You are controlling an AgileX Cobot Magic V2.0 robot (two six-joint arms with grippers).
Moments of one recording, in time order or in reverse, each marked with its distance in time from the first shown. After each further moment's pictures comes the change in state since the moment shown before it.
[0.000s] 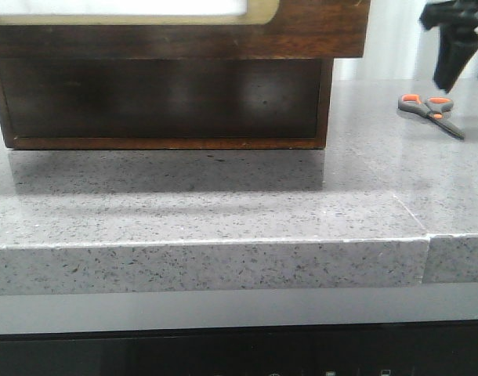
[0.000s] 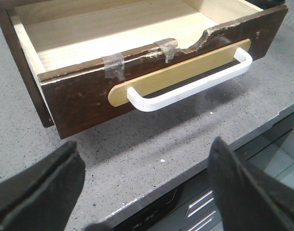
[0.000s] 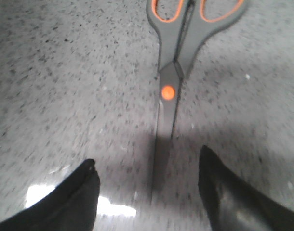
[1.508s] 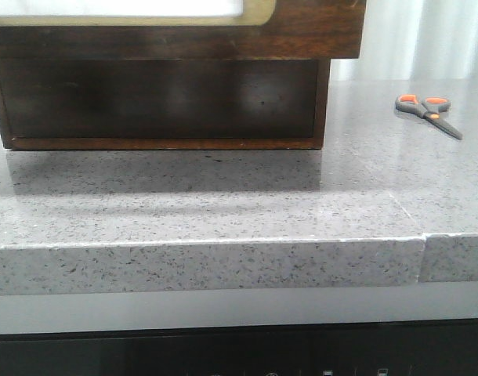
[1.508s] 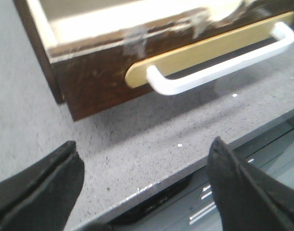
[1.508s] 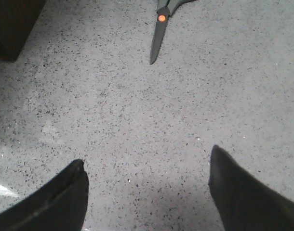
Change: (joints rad) left arm 0.083 0.051 0.000 -0.041 0.026 0.084; right arm 0.044 -0.982 0.833 -0.077 -0.222 -0.012
